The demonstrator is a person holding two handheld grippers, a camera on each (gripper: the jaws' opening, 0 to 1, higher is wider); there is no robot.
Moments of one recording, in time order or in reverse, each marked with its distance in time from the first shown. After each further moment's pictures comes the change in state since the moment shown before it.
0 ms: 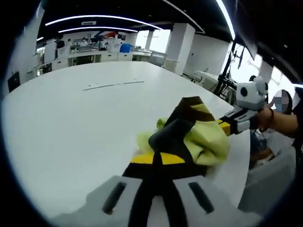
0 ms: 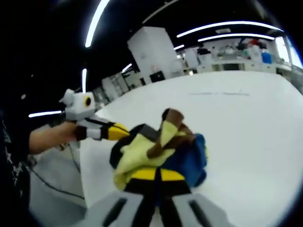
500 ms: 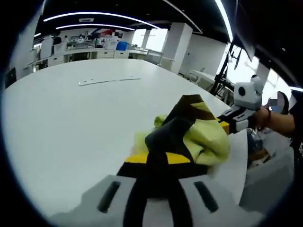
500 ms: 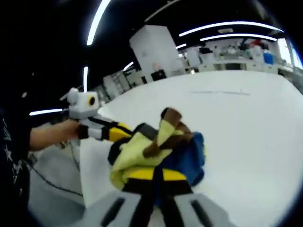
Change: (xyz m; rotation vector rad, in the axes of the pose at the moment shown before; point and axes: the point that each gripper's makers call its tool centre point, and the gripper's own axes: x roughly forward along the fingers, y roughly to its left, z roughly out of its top) left arm 0.016 0.001 -0.013 -0.041 0.030 -0.048; right arm 0.007 -0.007 -0.008 0.022 0.026 0.010
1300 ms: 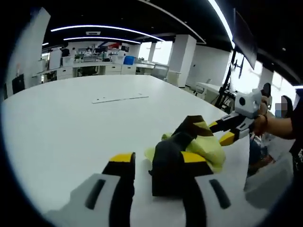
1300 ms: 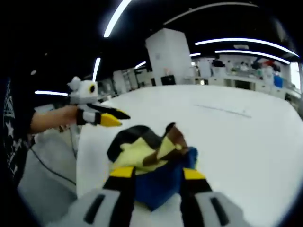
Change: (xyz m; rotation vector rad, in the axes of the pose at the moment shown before) left arm -0.028 0.007 0.033 0.024 -0.127 0.059; right arm -0.017 0.000 0.014 -0.208 -0.021 0.010
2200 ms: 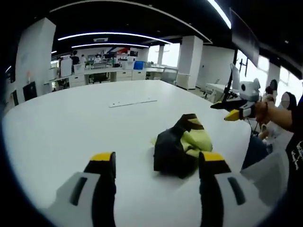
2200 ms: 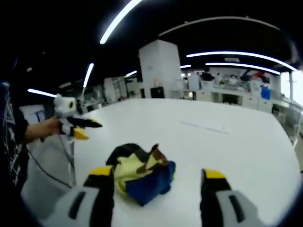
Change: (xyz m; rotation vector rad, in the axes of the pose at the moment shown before) left arm -0.079 -0.006 0.003 0.023 -0.054 0.110; right arm -0.059 -0.020 0.039 -0.039 -0.101 -0.117
